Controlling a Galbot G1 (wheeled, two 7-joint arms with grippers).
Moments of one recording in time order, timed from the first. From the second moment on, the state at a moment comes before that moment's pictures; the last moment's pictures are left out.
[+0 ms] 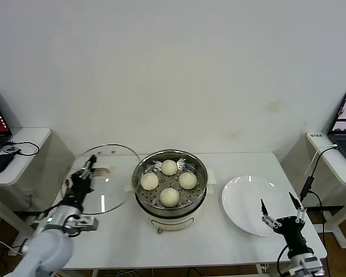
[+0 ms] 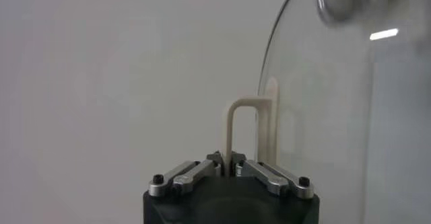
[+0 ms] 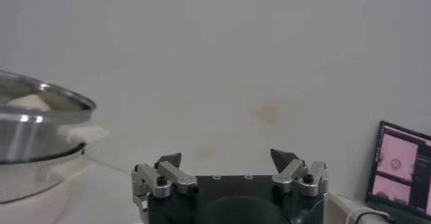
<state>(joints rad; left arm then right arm) 1.27 -0.87 -0.40 -2.04 0.87 0.29 -0.01 -1.64 1.26 0.77 1.96 0.03 0.25 -0.06</state>
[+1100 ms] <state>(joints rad) 0.88 -1.24 0.06 -1.86 1.30 0.57 0.31 -1.61 1.39 0.73 1.86 -0.26 0.29 0.00</state>
